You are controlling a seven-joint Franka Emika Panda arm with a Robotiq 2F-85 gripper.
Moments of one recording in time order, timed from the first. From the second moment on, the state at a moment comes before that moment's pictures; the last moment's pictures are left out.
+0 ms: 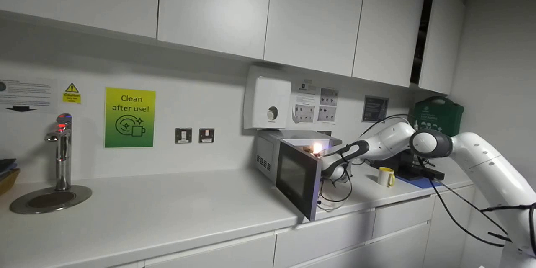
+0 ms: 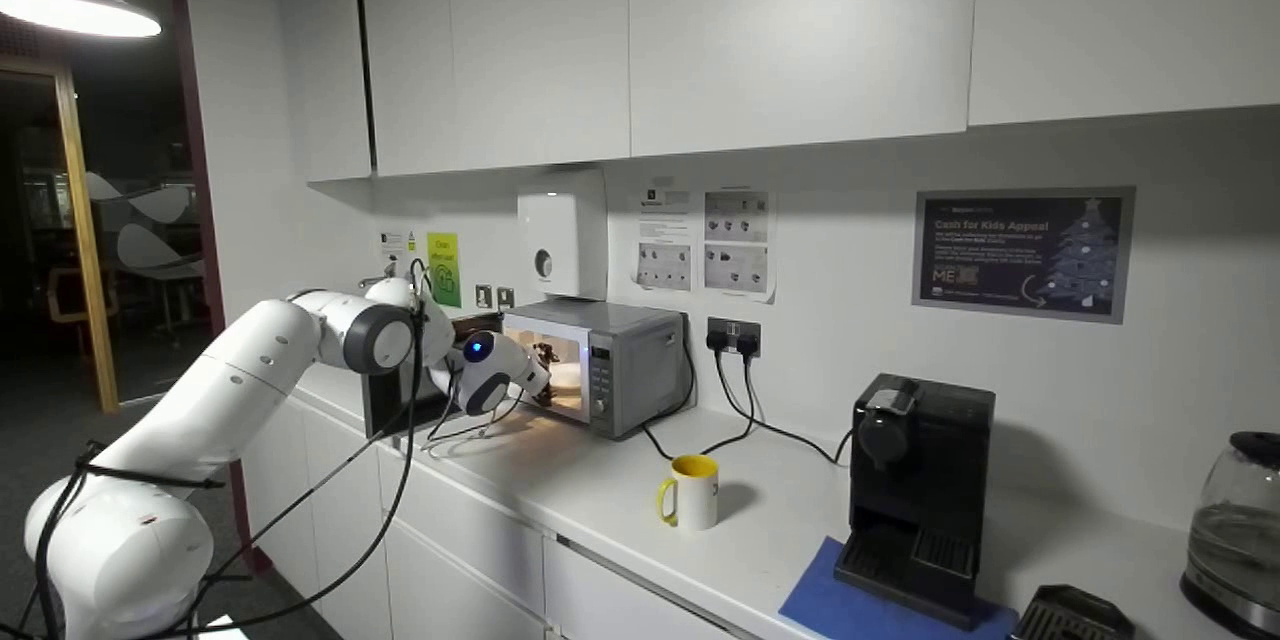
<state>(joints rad) 0.10 0.78 0.19 -1.57 0.32 3.46 0.89</state>
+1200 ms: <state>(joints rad) 0.09 0.80 0.19 -1.55 0.33 3.46 0.88</state>
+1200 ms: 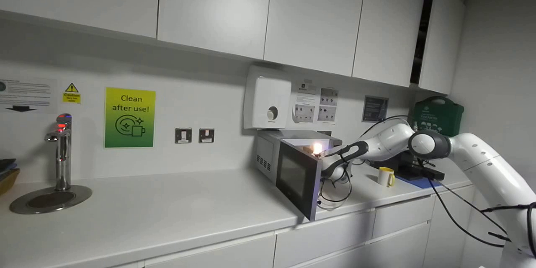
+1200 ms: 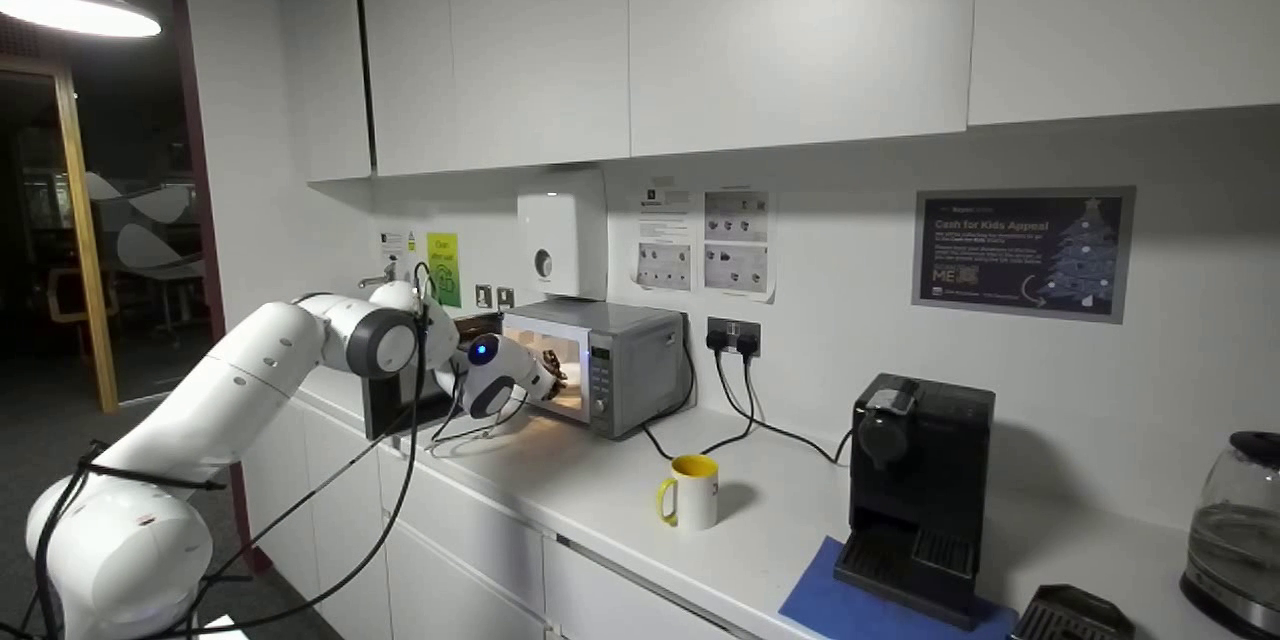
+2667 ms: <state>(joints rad) 0.04 0.82 0.26 -1.55 0.32 3.46 0.89</state>
